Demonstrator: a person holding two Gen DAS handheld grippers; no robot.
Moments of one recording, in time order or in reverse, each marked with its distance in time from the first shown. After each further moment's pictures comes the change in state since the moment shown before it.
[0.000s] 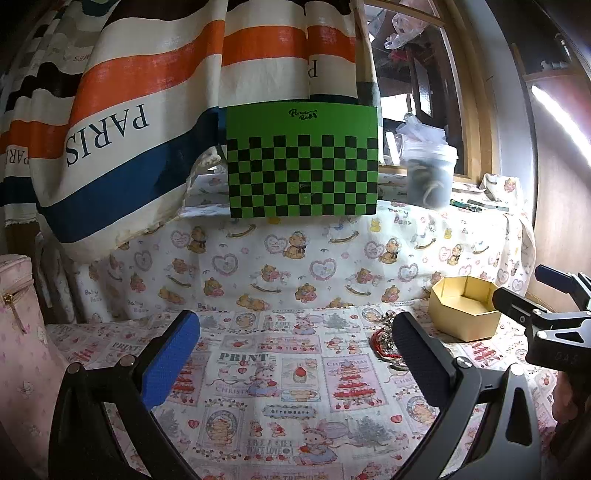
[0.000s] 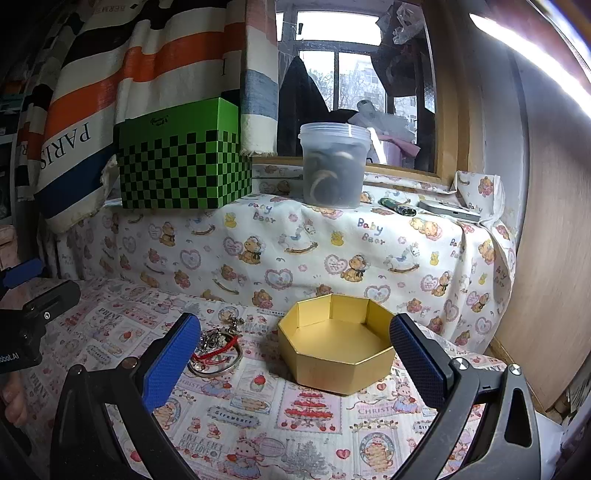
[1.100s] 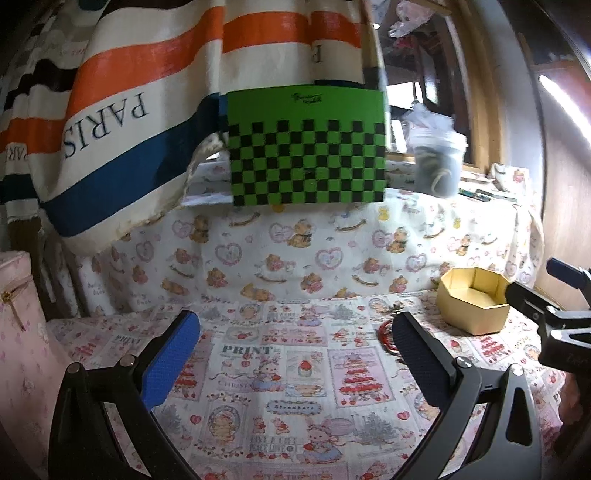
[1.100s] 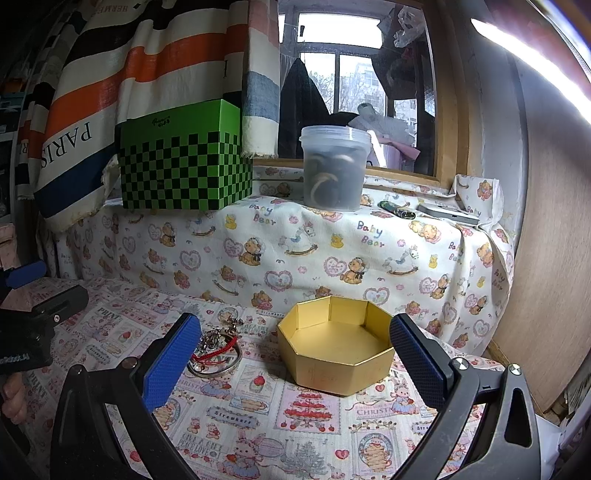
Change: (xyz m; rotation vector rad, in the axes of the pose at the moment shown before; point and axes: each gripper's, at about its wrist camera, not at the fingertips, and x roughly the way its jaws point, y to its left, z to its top) left arm 0.008 0.003 -0.002 -0.004 0.049 0.030; right arm 0.000 0.000 0.002 0.001 0.012 -0.003
